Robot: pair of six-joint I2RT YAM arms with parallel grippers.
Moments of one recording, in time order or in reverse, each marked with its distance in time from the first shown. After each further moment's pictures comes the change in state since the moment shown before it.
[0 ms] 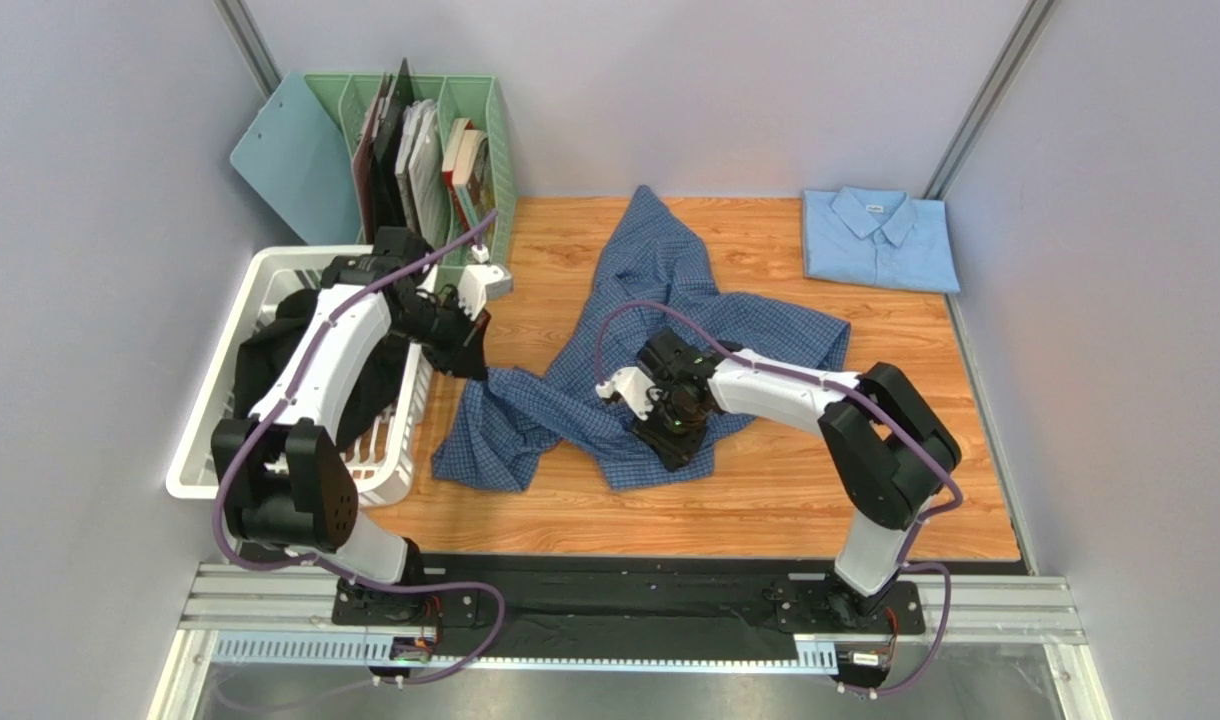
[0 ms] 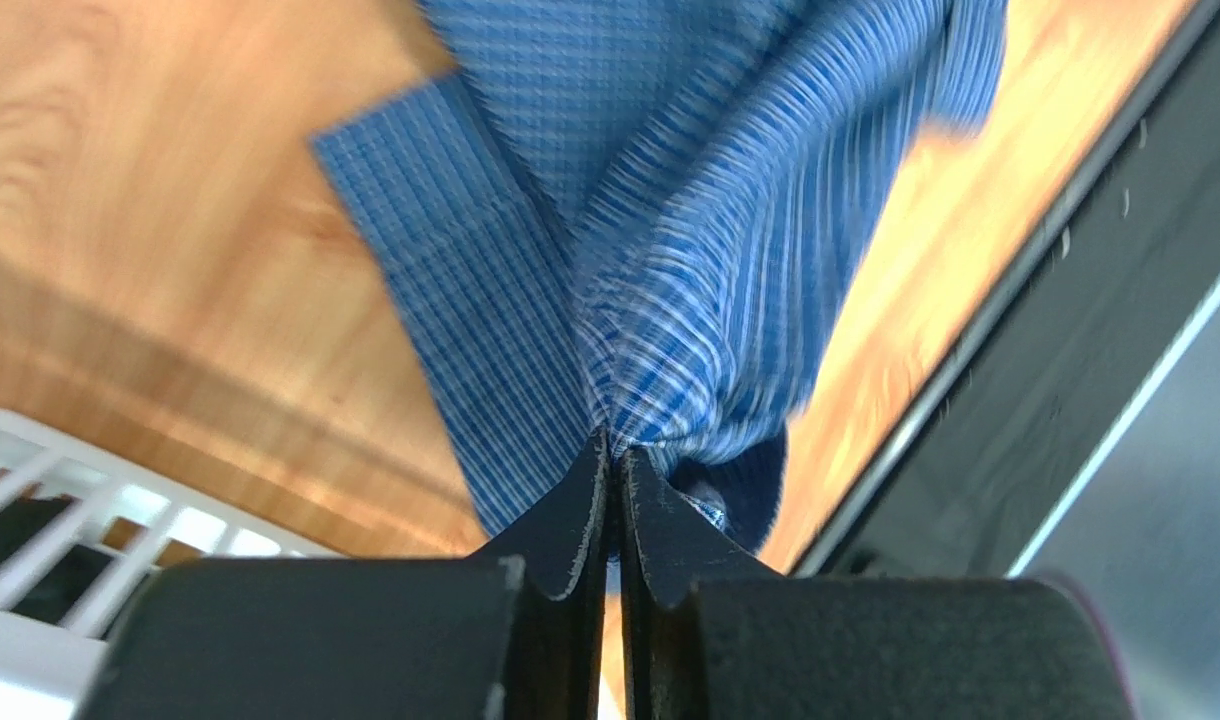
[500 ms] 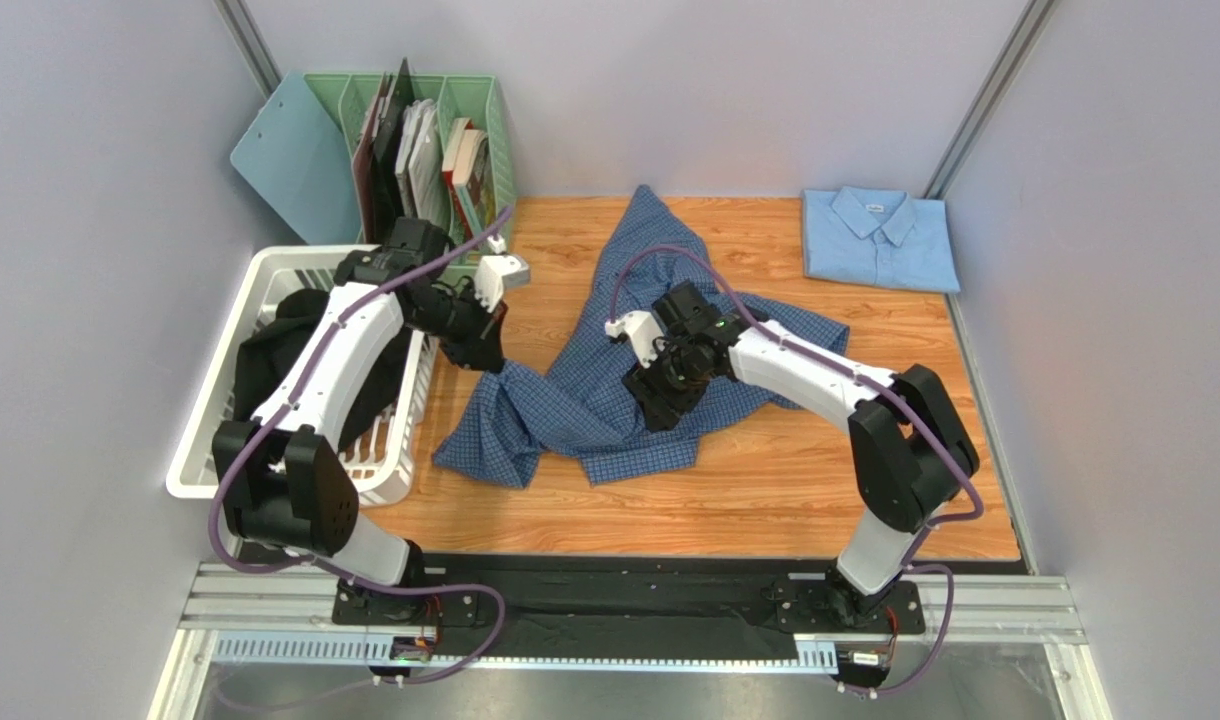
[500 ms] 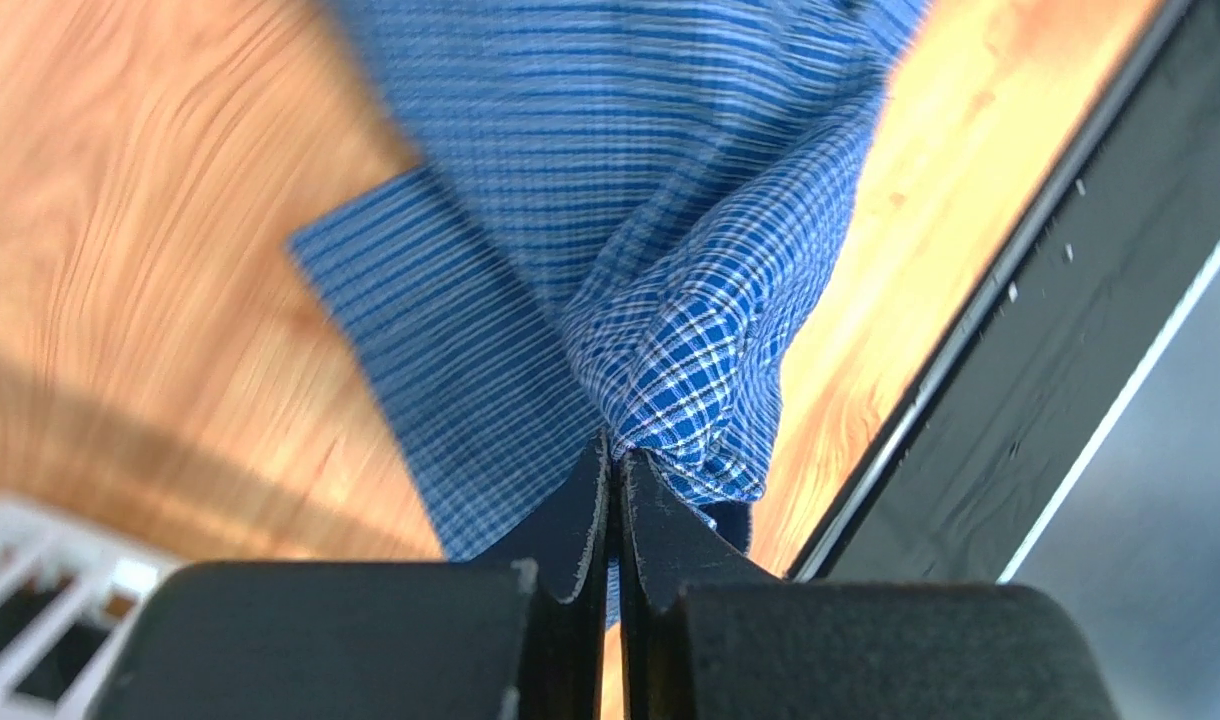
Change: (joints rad) left arm -0.104 -0.032 0.023 0.019 0.000 -0.053; right arm -0.102 -0.072 0.132 -0.025 -0.066 0.091
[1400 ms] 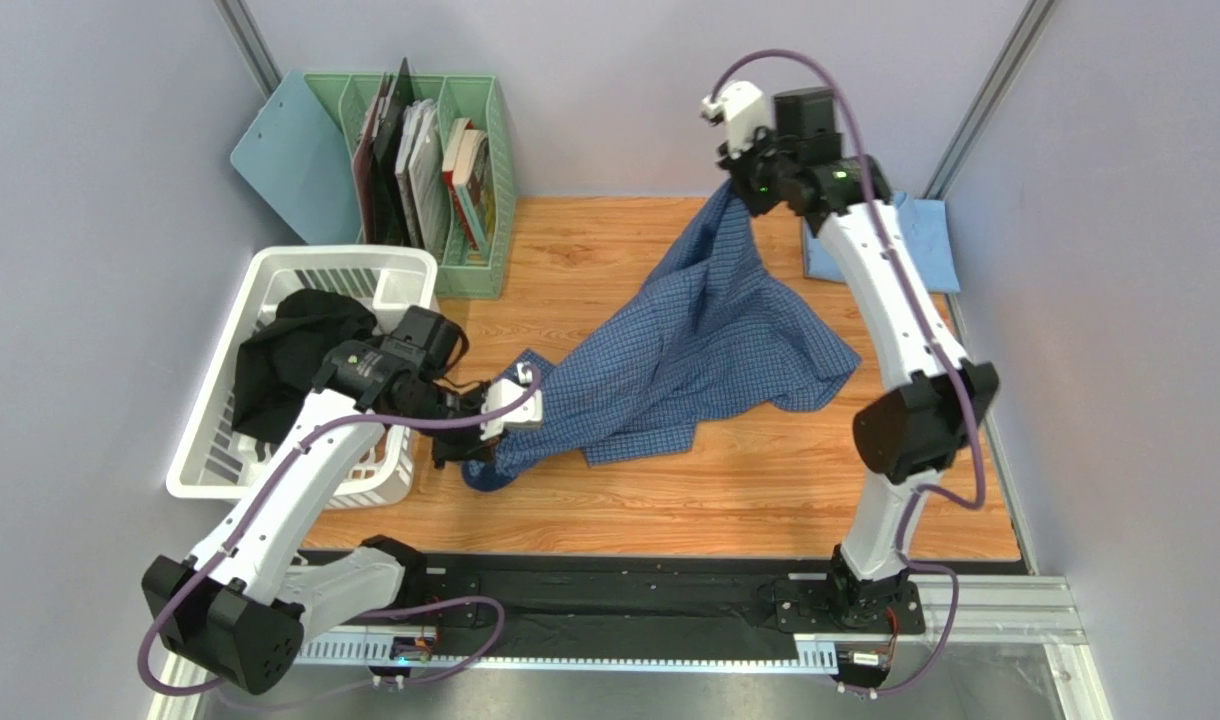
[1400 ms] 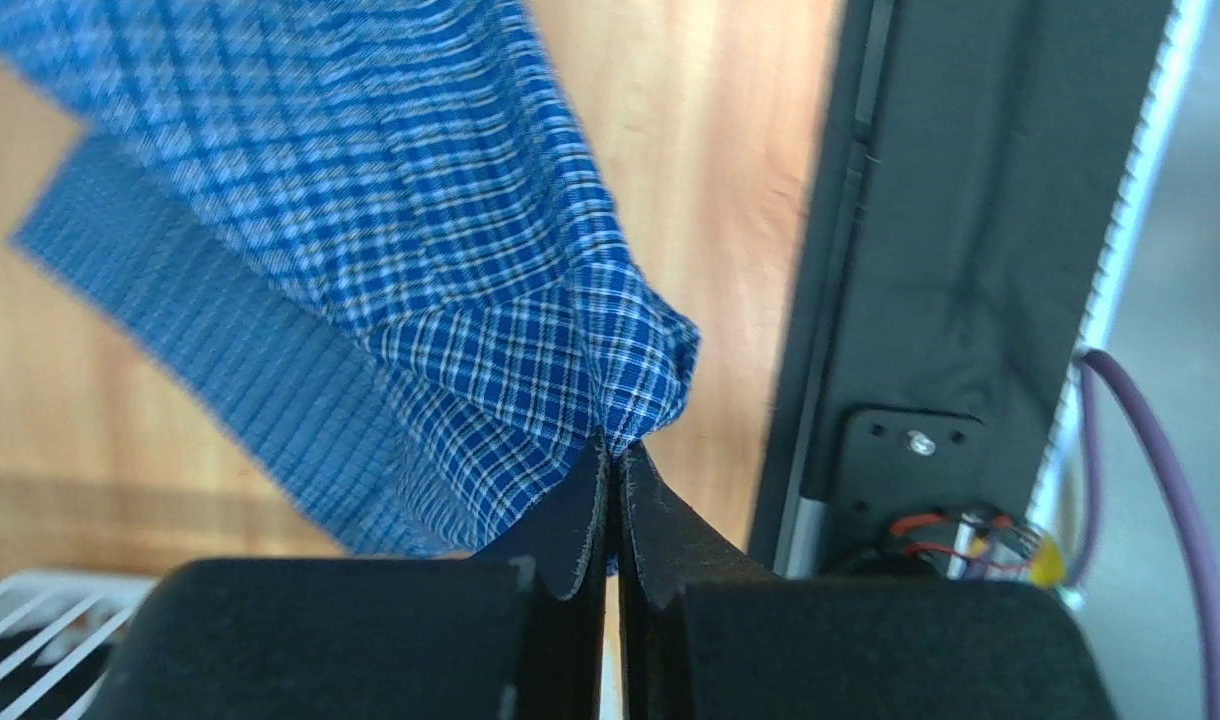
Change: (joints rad) left arm -0.179 -0.427 -0.287 -0.169 -0.073 0.399; right arm -0.386 0.117 0.858 -0.127 0.179 -0.202
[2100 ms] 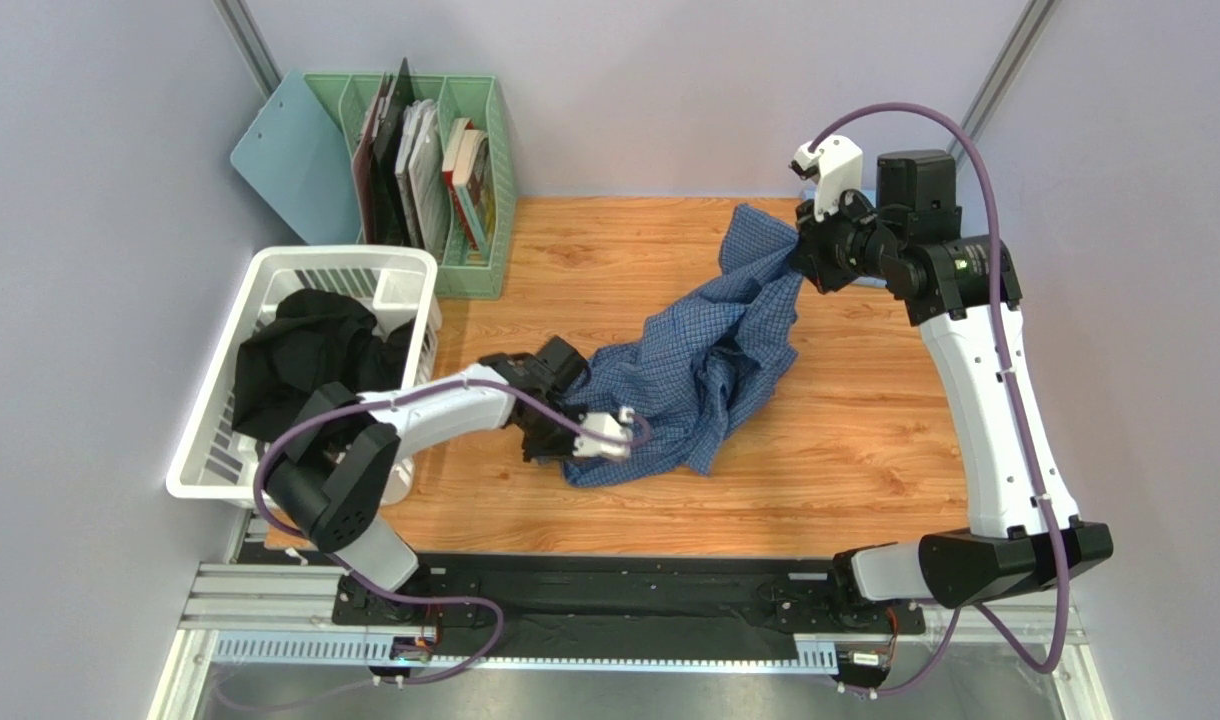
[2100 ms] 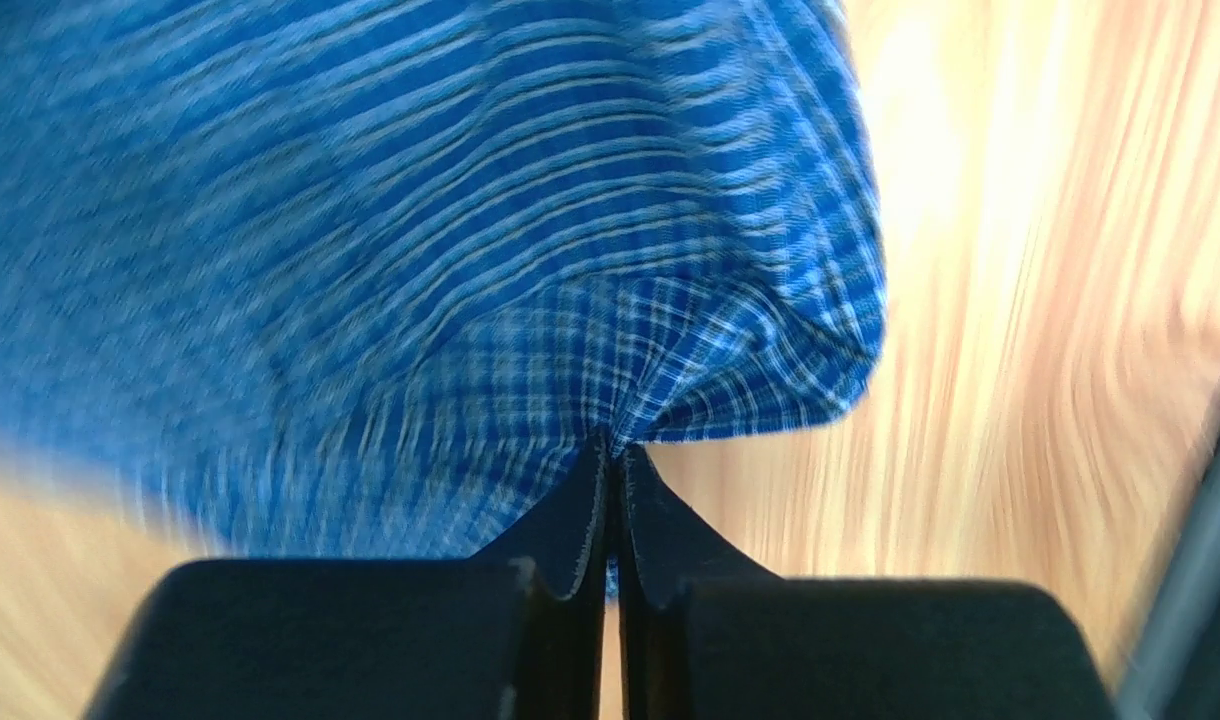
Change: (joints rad) left arm -0.352 0.522 -0.167 0.632 -0.302 -0.018; right arm -0.076 -0.451 -0.346 -0.201 -0.147 0.131
